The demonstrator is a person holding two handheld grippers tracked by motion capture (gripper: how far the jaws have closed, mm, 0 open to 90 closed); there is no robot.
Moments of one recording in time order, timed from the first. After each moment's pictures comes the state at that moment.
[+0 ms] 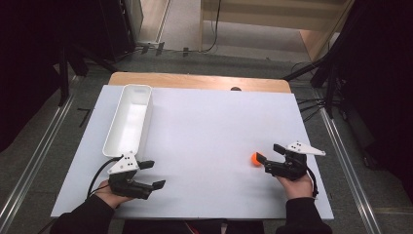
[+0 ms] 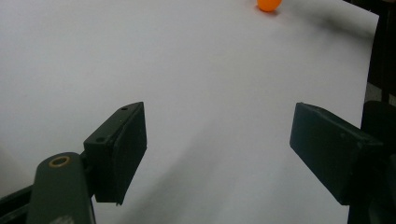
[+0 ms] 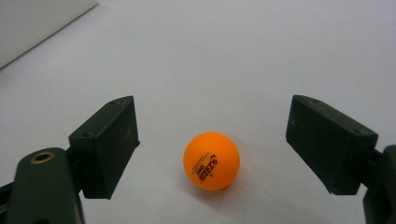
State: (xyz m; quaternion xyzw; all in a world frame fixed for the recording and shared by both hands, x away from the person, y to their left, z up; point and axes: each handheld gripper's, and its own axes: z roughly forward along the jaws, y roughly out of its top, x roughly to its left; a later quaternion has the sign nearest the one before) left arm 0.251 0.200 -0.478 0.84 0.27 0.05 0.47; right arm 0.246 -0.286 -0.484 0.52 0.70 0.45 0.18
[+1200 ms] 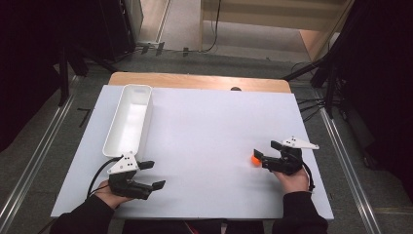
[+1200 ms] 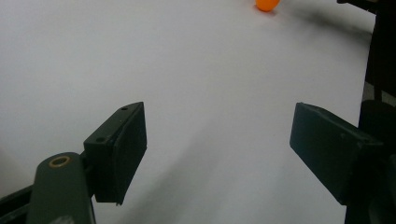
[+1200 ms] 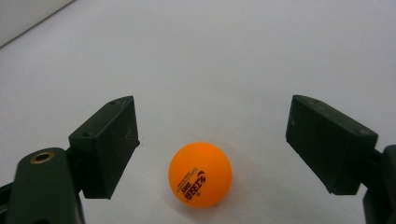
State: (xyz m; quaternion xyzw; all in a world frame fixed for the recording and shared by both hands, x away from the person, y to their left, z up) left arm 0.250 0.200 -0.478 0.84 0.27 0.05 0.47; right arm 0.264 -0.282 -0.490 0.52 0.71 0.43 0.18
